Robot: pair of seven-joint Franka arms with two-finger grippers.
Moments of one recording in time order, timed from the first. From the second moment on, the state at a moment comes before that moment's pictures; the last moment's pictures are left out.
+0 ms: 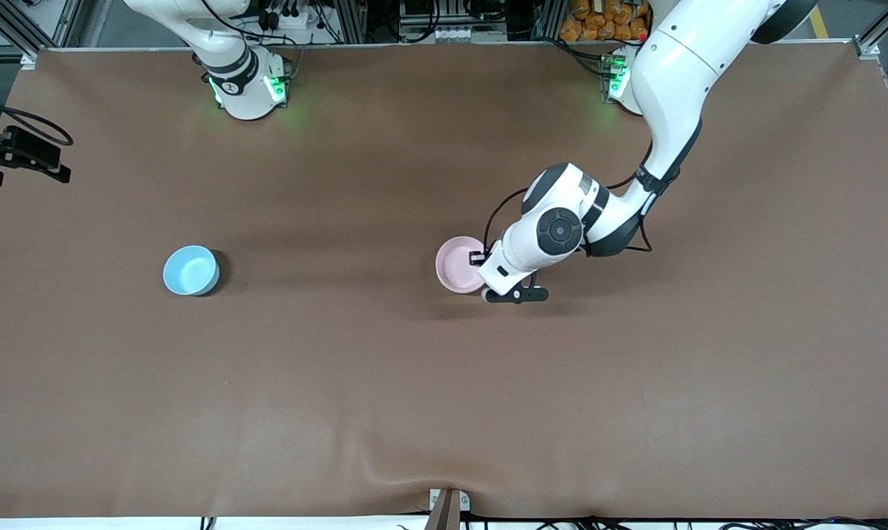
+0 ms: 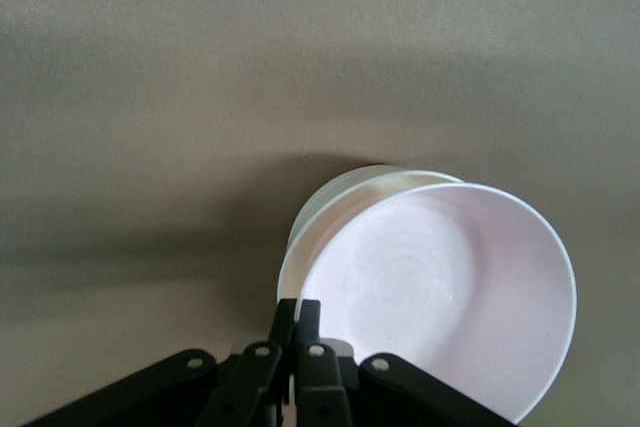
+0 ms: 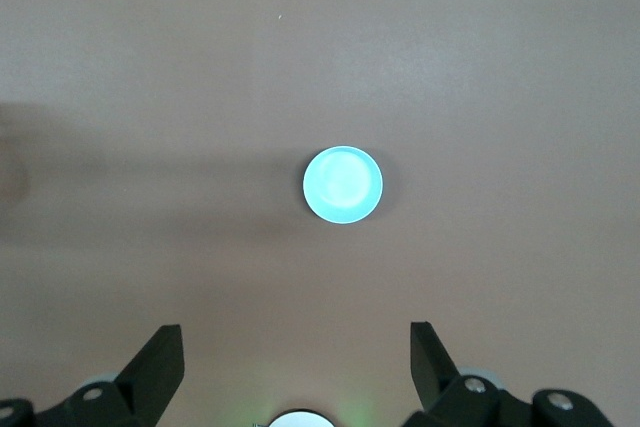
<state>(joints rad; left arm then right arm) -0.25 0.66 -0.44 -1.70 -0.07 2.29 -0.63 -0.03 0.02 -0.03 -1.46 0.02 1.40 -0.10</state>
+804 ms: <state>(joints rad) -0.14 0.41 -0.31 -1.63 0.04 1.97 -0.62 -0.04 0.03 -0.03 -1.46 0.02 1.40 -0.10</state>
